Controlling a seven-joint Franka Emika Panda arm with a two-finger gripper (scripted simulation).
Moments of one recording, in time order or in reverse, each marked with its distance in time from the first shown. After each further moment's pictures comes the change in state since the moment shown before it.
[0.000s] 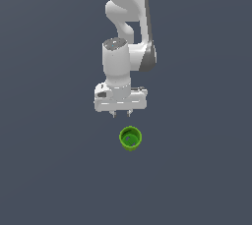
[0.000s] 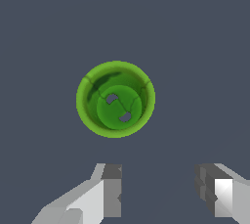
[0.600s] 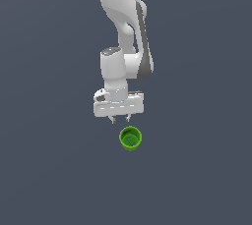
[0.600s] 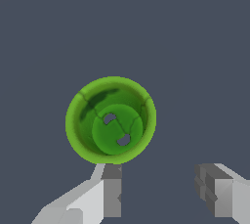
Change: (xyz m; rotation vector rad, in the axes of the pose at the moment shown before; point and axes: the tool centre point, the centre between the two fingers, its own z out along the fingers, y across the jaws) arm 0.008 0.006 0.027 0.035 0.186 -0.008
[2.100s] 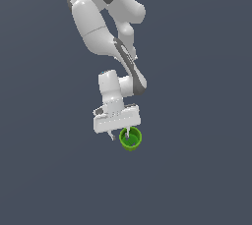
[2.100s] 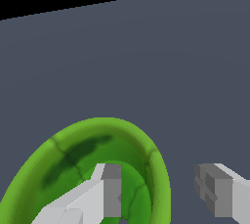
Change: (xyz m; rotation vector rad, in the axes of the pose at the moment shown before) arm 0.030 0.009 0.063 0.101 0.430 -0.023
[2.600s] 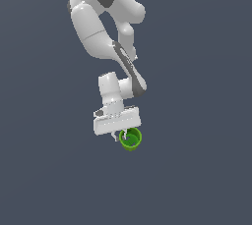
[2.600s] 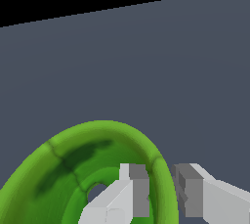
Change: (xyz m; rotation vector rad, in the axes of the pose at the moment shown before) arm 0.001 0.000 0.008 0.011 0.036 -0.007
